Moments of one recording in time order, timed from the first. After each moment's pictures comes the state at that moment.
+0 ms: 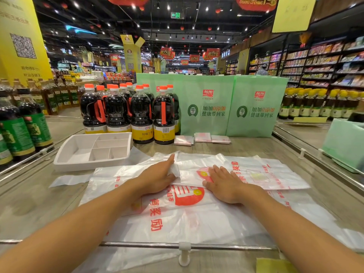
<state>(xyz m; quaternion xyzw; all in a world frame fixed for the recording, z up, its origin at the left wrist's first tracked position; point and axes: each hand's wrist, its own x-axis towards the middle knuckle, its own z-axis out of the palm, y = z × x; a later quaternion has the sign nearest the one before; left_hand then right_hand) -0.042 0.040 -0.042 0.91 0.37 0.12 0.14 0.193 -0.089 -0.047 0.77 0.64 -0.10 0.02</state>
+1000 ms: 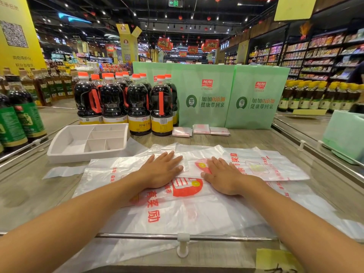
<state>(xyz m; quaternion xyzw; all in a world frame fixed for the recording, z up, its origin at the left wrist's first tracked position) -0.031 0.031 -0.047 0.93 0.37 0.00 0.08 0.187 -0.093 -0.041 0.77 0.63 -0.10 0.03</state>
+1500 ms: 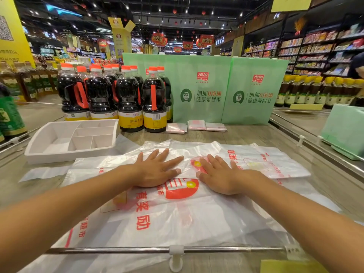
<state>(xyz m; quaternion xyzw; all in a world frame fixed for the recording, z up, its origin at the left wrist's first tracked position) -0.026 0.039 -0.043 0.93 0.35 -0.08 0.06 0.187 -0.092 -0.035 0.76 0.63 -0.12 0.07</state>
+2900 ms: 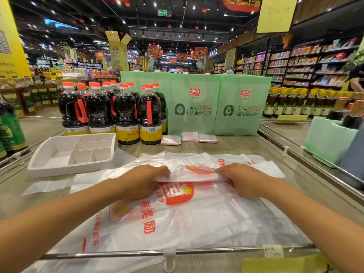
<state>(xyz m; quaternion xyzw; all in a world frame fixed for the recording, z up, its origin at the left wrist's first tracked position) -0.054 0.036 -0.031 0.97 0.25 0.06 0.03 0.262 -0.138 -0.009 0.71 0.70 0.00 0.00</state>
